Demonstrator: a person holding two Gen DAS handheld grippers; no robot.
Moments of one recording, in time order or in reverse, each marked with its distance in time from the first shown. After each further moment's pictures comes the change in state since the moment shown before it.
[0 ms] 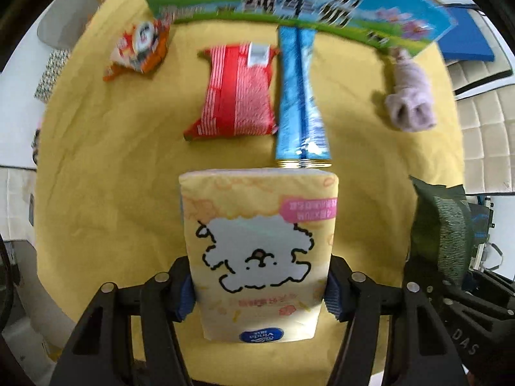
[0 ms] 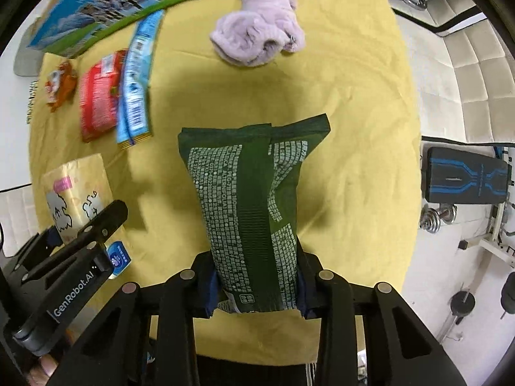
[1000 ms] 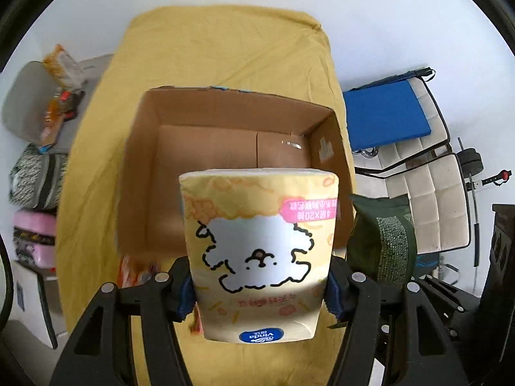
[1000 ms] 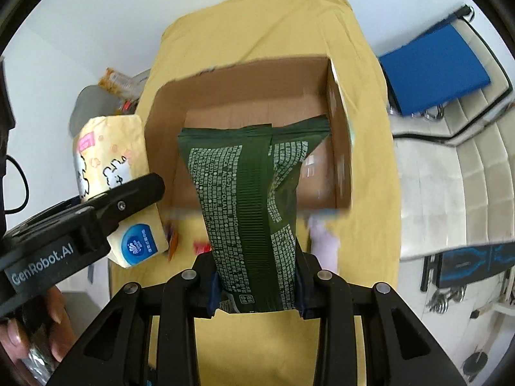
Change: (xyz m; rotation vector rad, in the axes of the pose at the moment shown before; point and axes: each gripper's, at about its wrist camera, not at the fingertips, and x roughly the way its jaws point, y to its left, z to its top) left arm -0.136 -0.001 0.247 0.104 -0.205 -0.258; right arm -0.238 0.050 0.165 -0.054 -0.354 0.127
